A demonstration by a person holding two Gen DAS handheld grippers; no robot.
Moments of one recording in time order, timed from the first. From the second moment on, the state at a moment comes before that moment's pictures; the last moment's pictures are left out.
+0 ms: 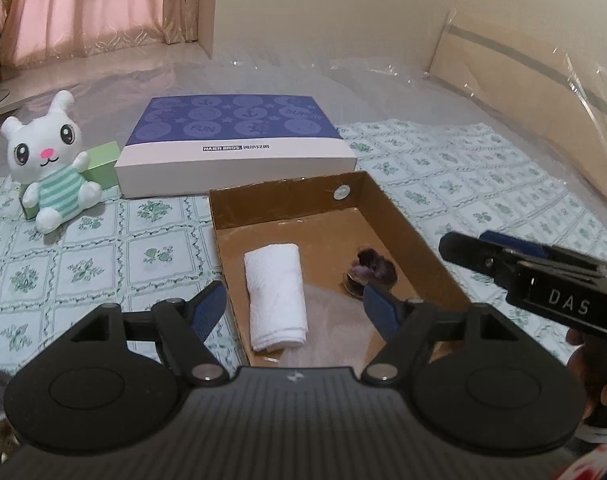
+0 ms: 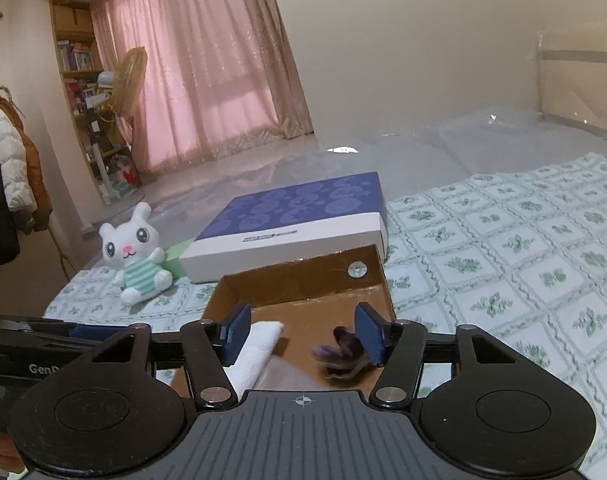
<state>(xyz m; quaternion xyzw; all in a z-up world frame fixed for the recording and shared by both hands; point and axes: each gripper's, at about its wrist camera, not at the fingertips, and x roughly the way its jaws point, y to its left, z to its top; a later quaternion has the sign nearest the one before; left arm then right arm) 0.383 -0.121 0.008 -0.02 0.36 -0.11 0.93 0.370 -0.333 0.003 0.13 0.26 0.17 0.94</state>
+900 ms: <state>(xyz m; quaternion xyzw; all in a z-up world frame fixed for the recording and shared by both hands) 0.188 -0.021 0.033 -0.08 0.32 -0.04 0.94 0.212 -0.290 0.032 0.20 0.26 0.16 0.93</state>
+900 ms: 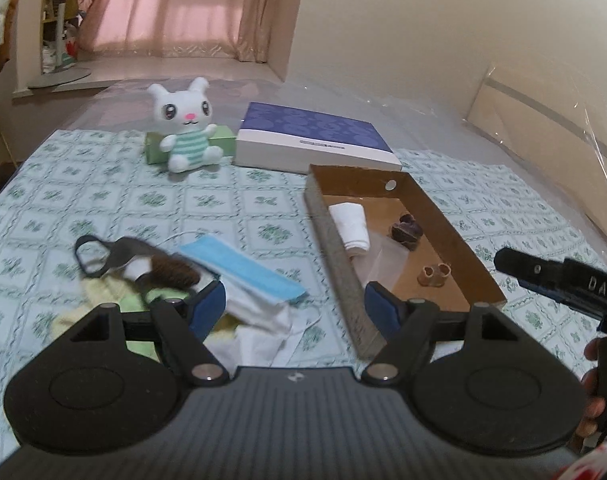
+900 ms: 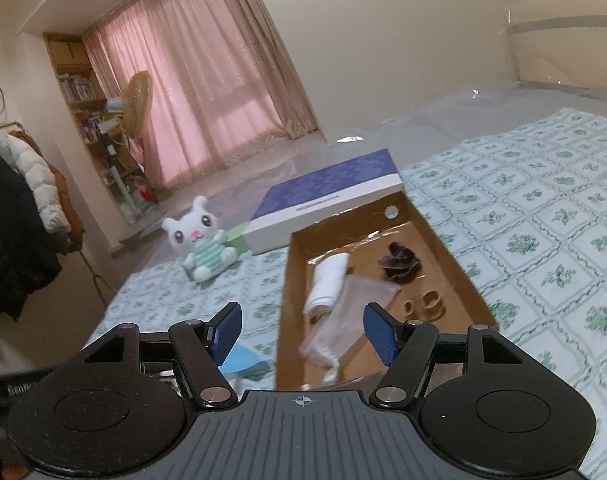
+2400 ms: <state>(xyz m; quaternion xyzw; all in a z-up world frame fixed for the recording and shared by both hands) 0.108 0.071 -0.009 -0.07 0.35 0.06 0.93 0.161 -0.157 -0.016 0.07 0.35 0.26 0.90</state>
